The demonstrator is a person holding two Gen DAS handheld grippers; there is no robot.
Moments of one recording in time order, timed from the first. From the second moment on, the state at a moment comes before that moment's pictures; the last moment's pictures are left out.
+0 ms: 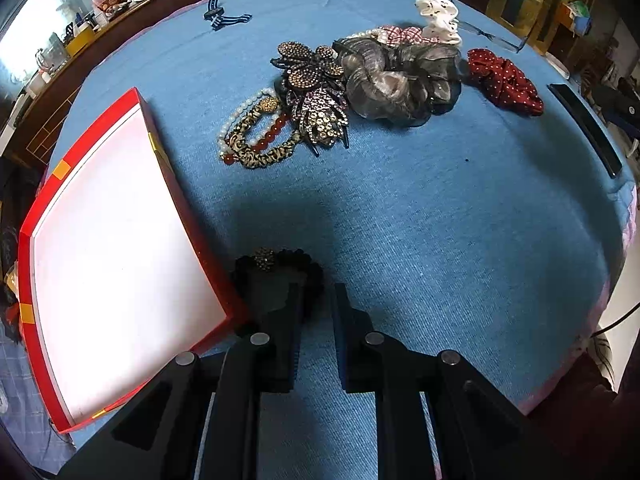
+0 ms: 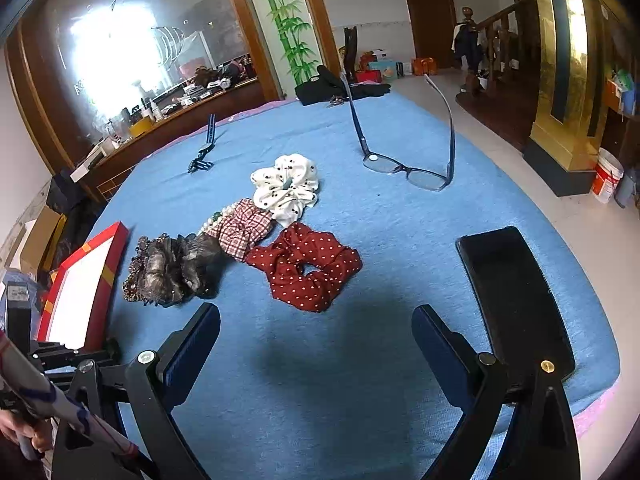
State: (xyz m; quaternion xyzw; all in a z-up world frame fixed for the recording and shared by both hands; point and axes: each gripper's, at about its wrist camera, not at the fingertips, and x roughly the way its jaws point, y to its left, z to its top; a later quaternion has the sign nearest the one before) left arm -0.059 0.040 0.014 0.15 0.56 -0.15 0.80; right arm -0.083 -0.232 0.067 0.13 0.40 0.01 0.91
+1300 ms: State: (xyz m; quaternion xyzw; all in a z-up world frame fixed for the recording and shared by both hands) left arm -0.052 0.055 0.084 -0.05 0.45 -0.24 0.86; right arm -0.042 -0.183 0.094 0.08 0.42 0.06 0.90
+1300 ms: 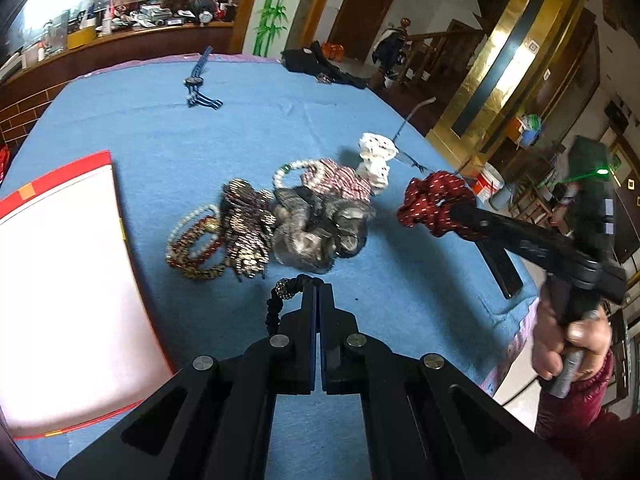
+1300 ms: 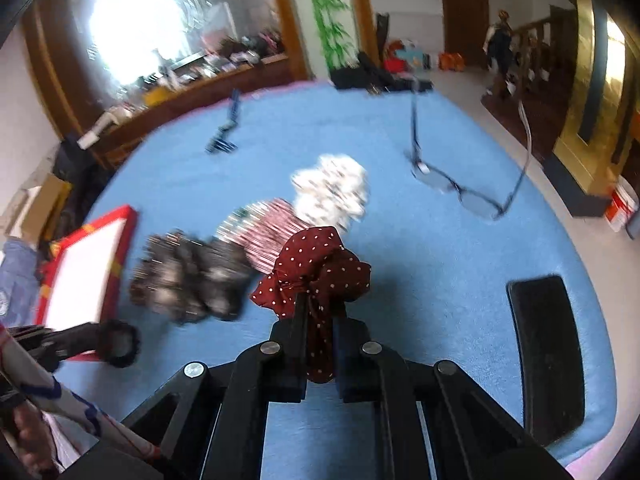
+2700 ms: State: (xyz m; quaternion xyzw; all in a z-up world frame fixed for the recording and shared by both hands) left arm 0.061 0.350 0.072 -0.08 0.44 0.04 0.89; right arm 0.117 0.207 0.062 0.01 0.49 0.31 0.81
